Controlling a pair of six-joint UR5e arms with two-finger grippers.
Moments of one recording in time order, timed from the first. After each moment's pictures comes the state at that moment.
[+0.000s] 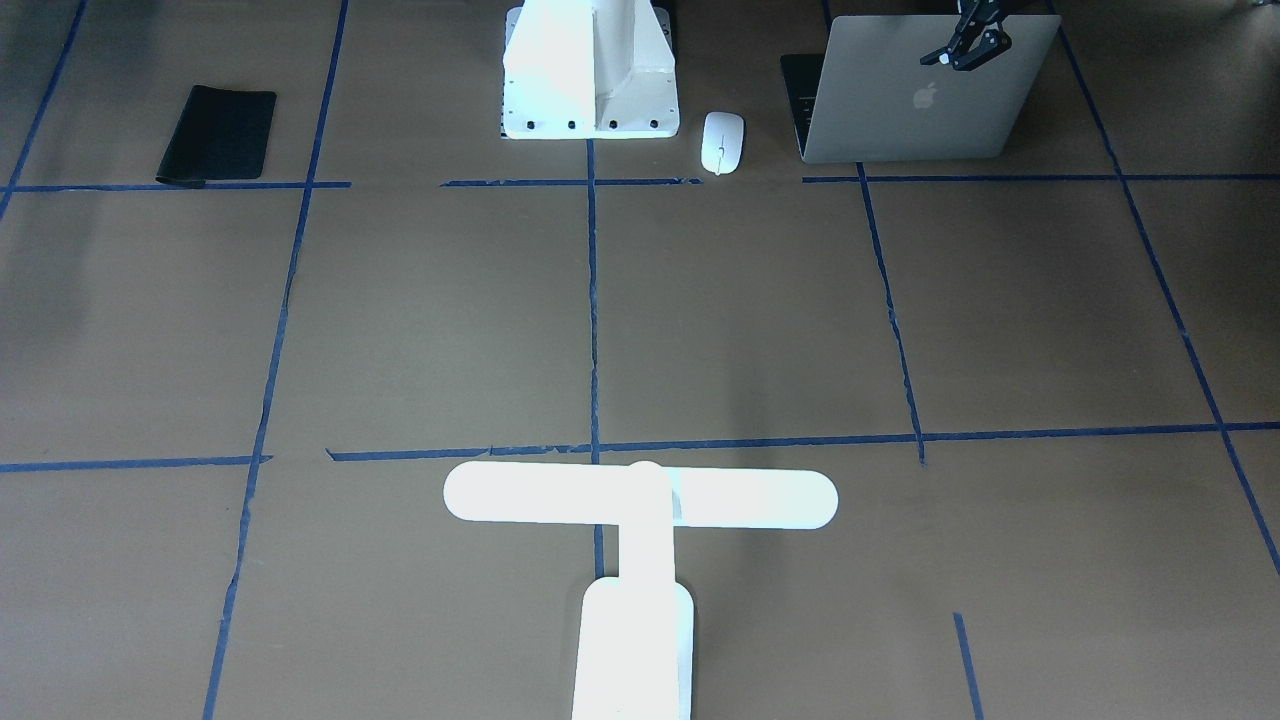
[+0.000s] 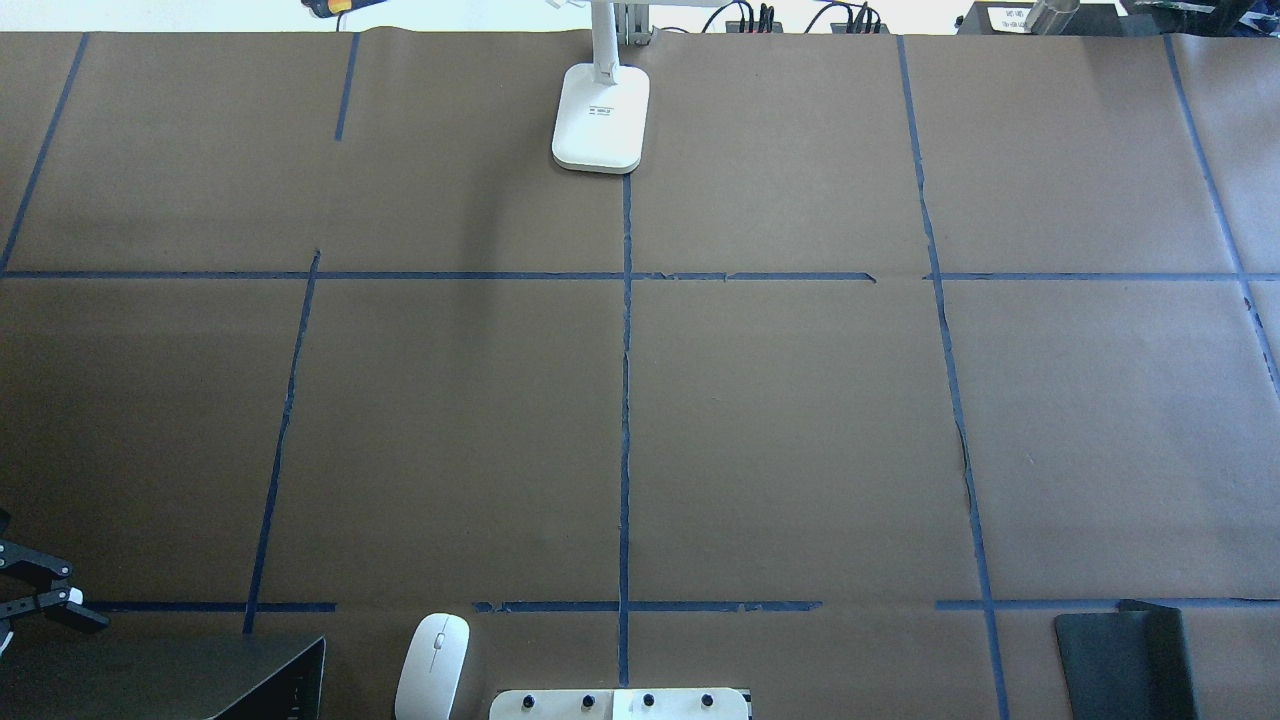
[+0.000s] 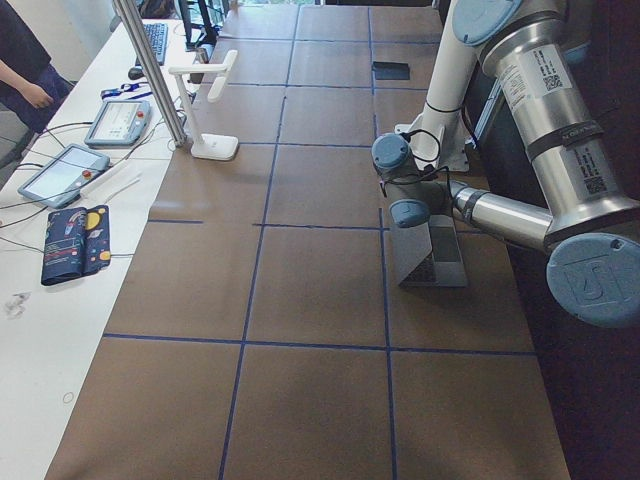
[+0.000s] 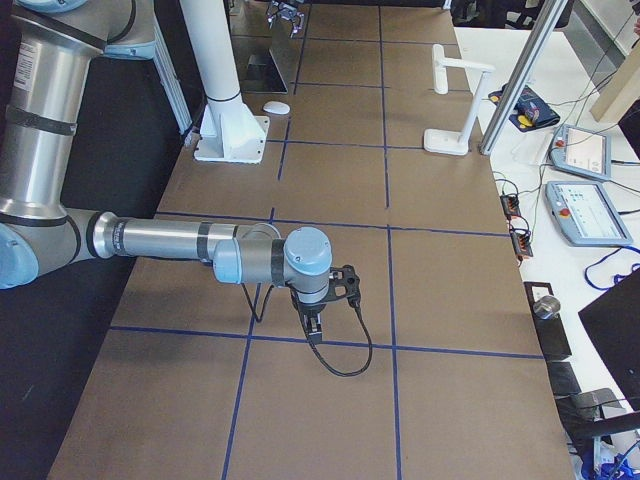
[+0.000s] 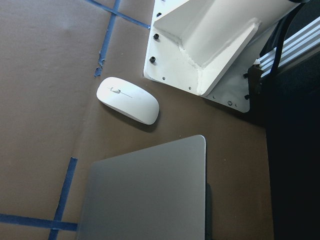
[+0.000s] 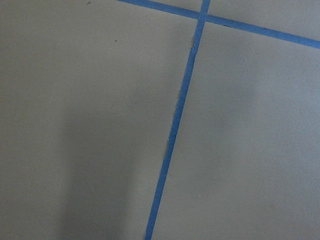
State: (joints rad) left arm -0.61 -1.09 -2.22 -2.48 -2.49 -0.02; right arm 1.53 -1.87 1.84 -1.51 2.34 -0.18
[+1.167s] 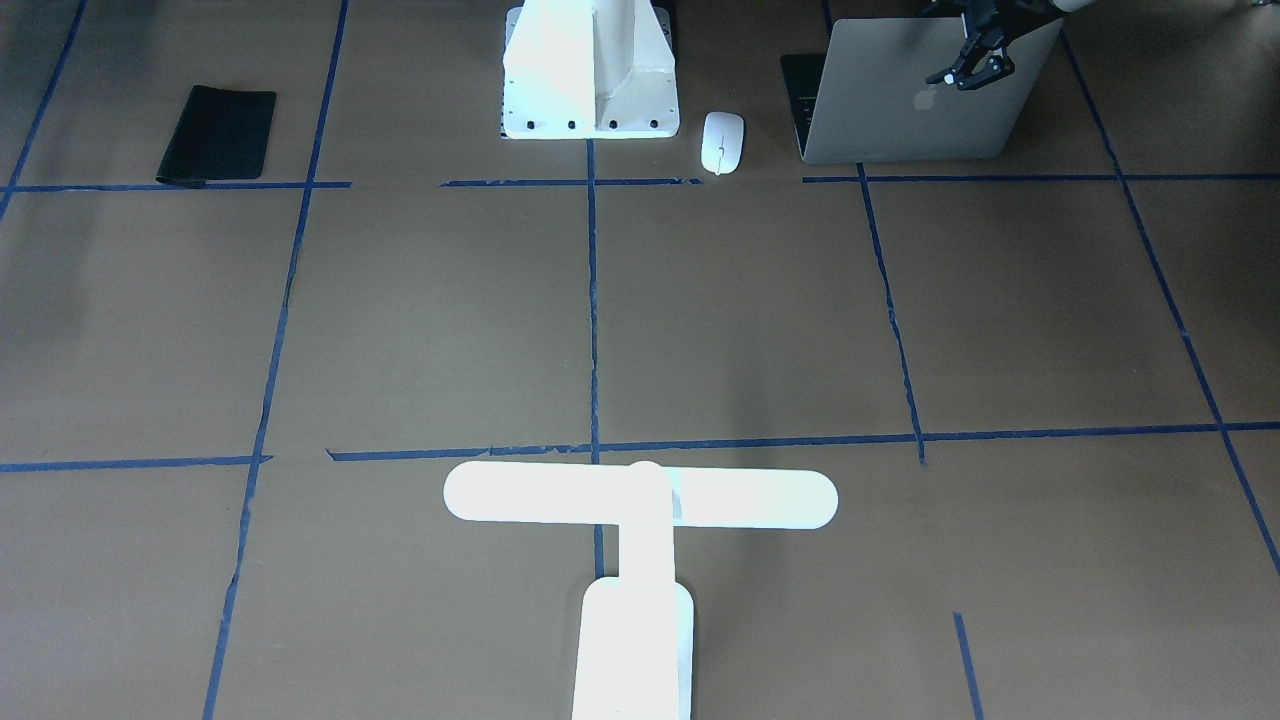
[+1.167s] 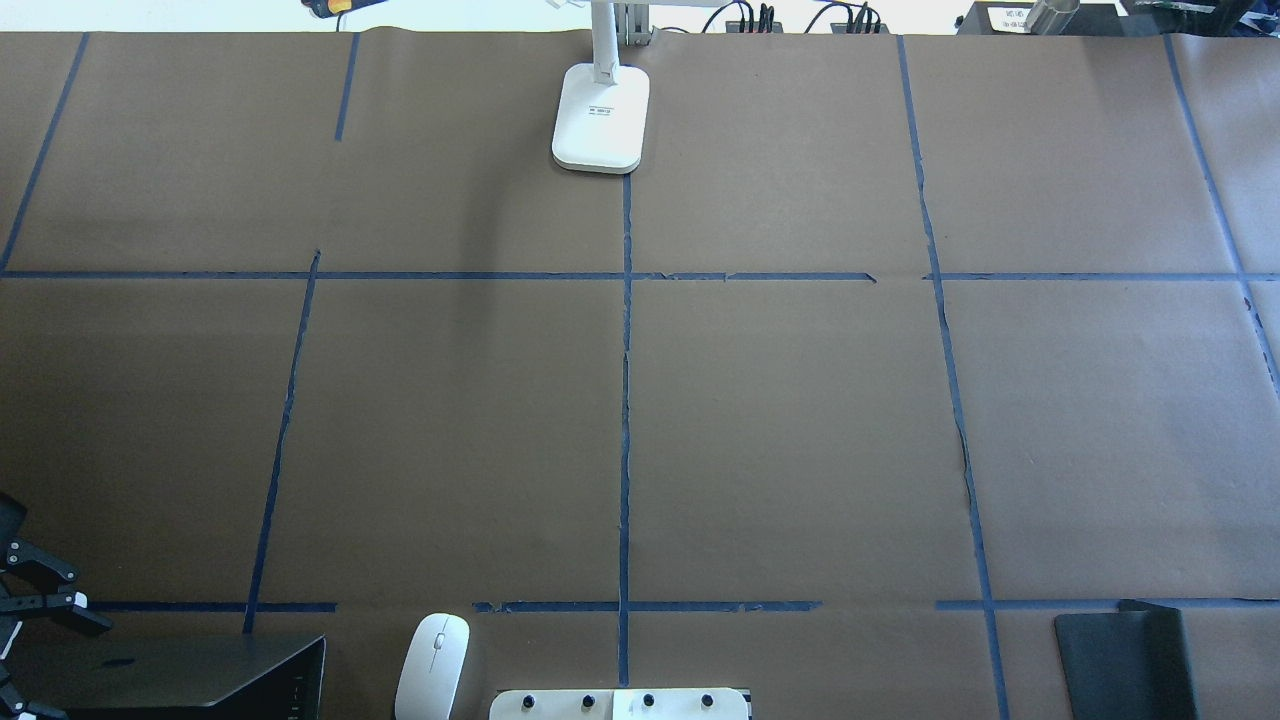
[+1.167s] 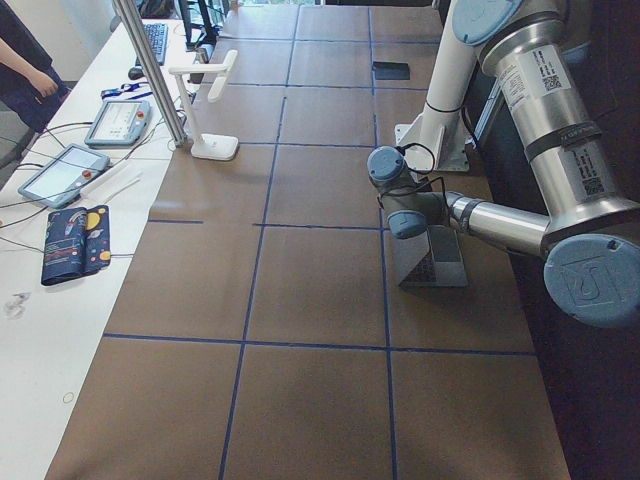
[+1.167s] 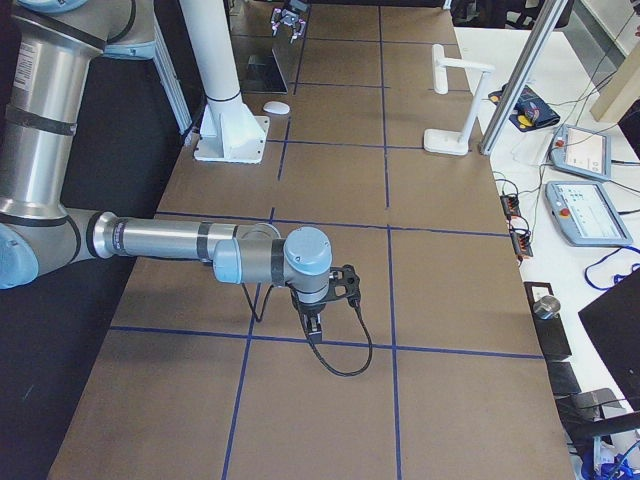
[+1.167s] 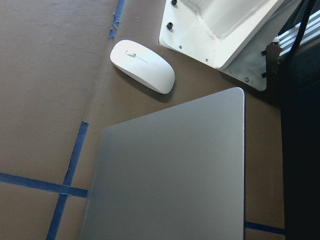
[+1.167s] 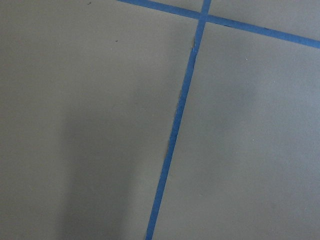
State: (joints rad) left arm -0.62 -1.11 -2.16 -2.48 -2.49 -0.01; right arm 1.53 -1.87 1.84 -1.51 2.35 -0.18
